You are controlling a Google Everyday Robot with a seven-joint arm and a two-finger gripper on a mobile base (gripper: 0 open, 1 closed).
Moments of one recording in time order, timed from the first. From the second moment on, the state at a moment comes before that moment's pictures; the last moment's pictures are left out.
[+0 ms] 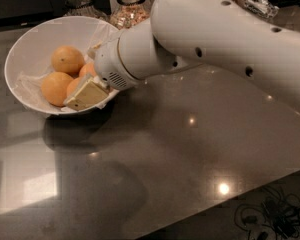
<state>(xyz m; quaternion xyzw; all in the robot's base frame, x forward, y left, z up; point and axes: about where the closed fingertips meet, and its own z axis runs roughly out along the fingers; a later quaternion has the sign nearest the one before) 0.501 0.127 0.950 -0.59 0.65 0.20 0.44</state>
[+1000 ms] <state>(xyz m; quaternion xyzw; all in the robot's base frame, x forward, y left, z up) 0.511 0.136 0.947 -0.58 0.65 0.21 0.43</state>
